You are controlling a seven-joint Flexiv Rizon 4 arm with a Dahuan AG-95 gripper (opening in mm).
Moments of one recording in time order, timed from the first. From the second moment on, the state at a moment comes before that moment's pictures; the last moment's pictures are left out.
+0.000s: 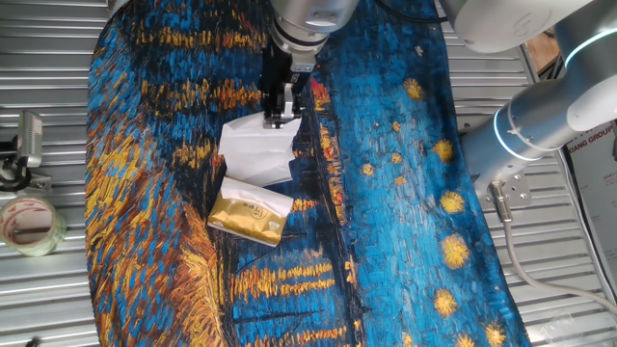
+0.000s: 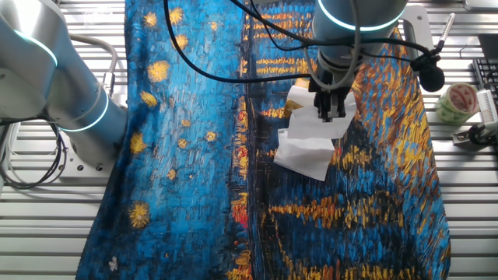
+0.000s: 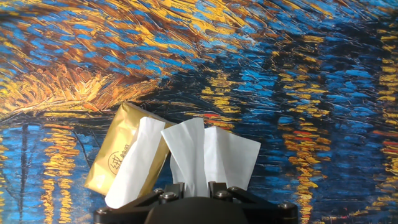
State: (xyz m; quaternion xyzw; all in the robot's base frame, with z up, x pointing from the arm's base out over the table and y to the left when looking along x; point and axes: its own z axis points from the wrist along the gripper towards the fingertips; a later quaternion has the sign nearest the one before) arm 0.502 -0.025 0.194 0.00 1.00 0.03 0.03
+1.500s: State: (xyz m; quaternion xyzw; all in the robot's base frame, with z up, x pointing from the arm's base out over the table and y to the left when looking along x) arm 0.502 -0.025 0.194 -0.01 1.00 0.03 0.03
